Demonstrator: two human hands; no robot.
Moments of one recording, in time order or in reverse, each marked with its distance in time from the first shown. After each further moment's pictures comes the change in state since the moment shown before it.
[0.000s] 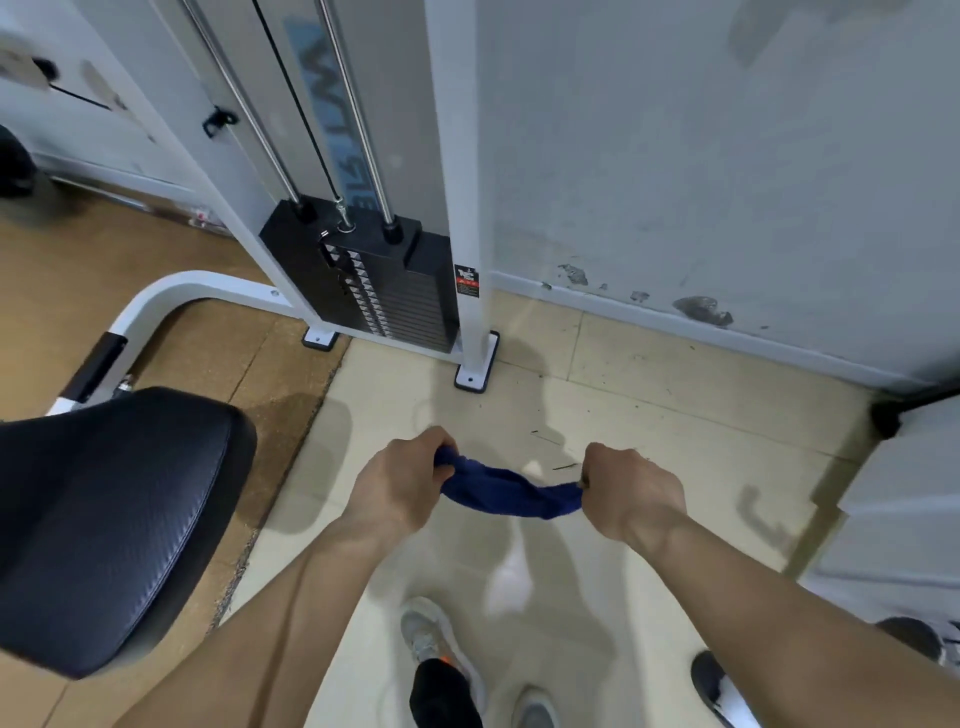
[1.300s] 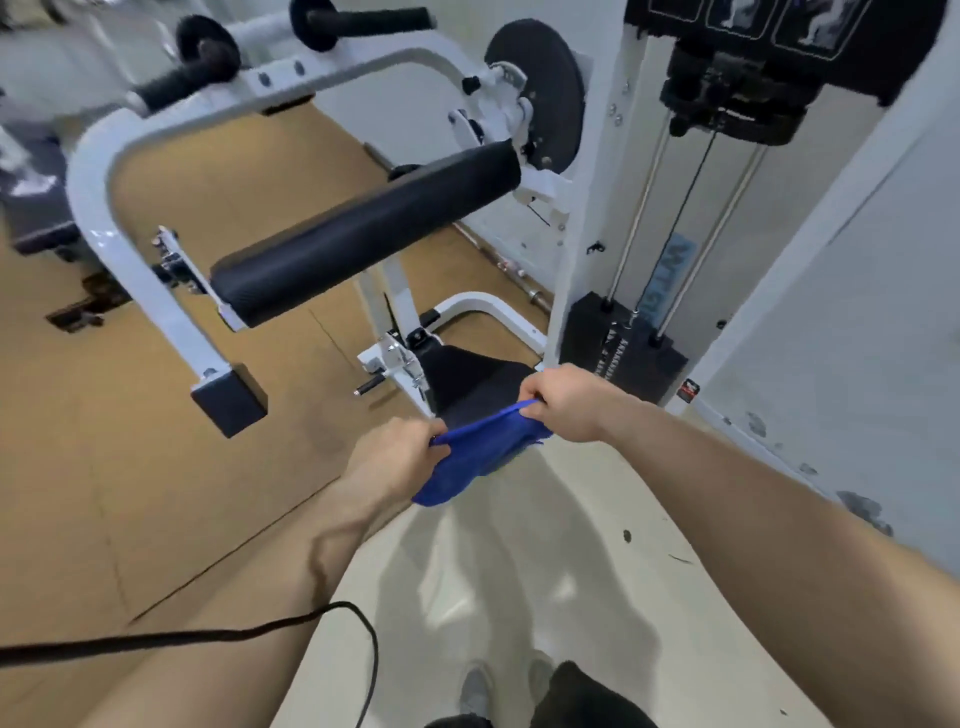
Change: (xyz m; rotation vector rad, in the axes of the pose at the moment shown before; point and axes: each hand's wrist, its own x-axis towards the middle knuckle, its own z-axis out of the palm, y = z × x) left_hand -0.472 -0.078 -0.260 0.107 0.349 -0.352; right_hand -0.381 -0.305 -0.168 -0.206 0.000 -0.953
